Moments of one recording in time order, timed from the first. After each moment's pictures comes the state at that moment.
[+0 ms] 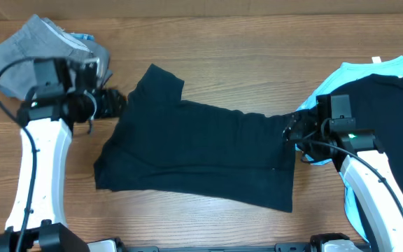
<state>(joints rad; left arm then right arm) 0.15 1.51 1.28 -0.79 0.39 0.03 0.08 1.28 0.91 -0.77 -0.14 0.68</state>
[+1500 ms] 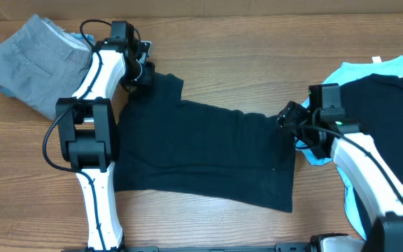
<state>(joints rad) -0.04 2.39 1.96 -0.88 0.20 0.09 0.08 1.49 0.91 -0.51 -0.10 0.67</state>
